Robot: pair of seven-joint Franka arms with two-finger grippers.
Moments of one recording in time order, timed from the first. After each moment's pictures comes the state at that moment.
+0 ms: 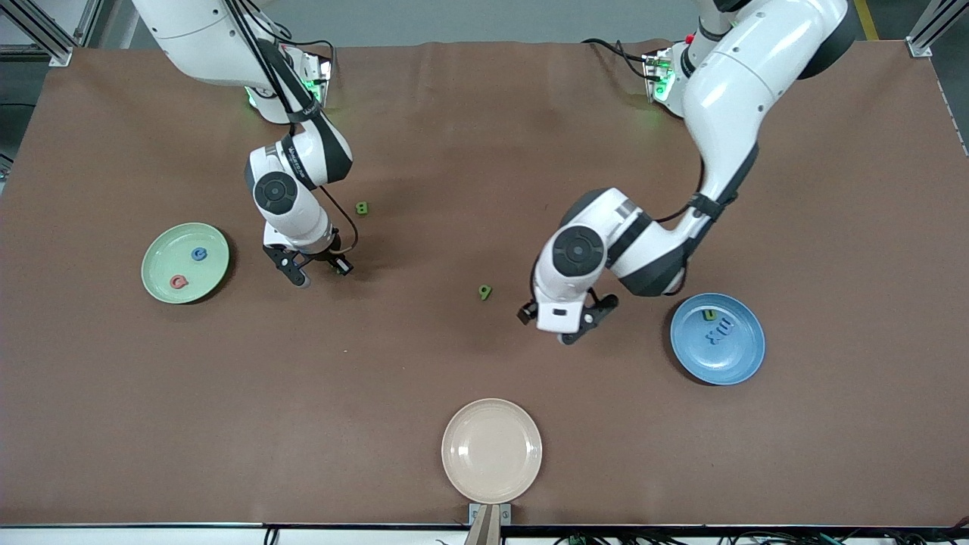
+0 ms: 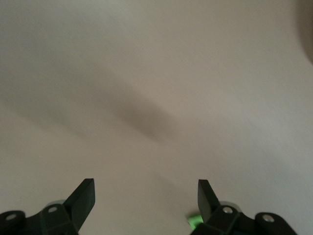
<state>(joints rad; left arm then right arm) -0.23 0.81 -0.55 -1.41 0.35 2.09 -1.47 0.39 0.35 -0.01 -2.36 0.00 2.69 1.18</state>
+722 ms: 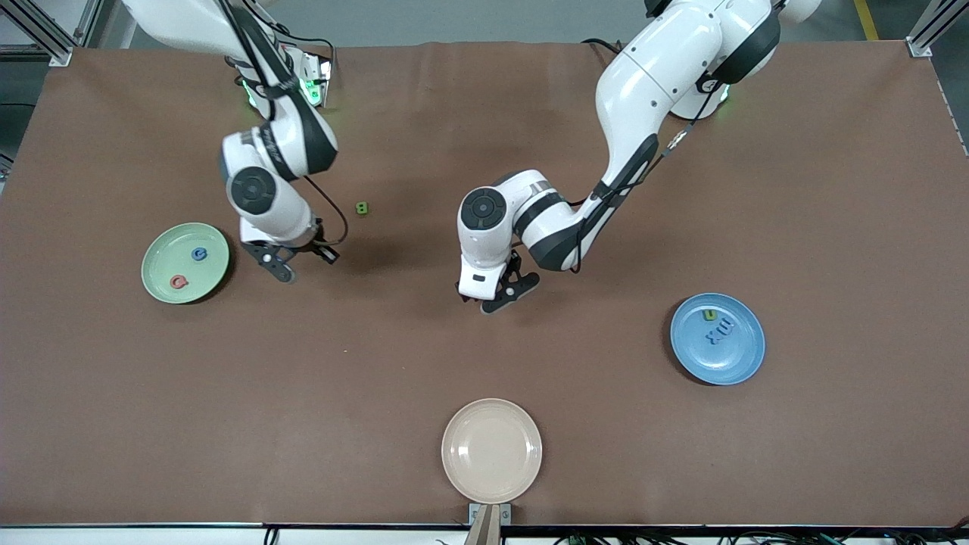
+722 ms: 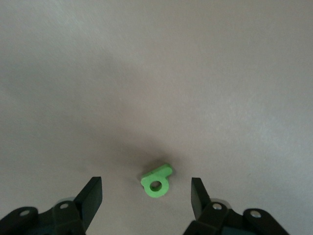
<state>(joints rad) -0.57 0.91 -0.33 -1.34 0.35 2.22 -1.53 0.33 0.16 -0.02 -2.31 0.00 2.31 1.00</state>
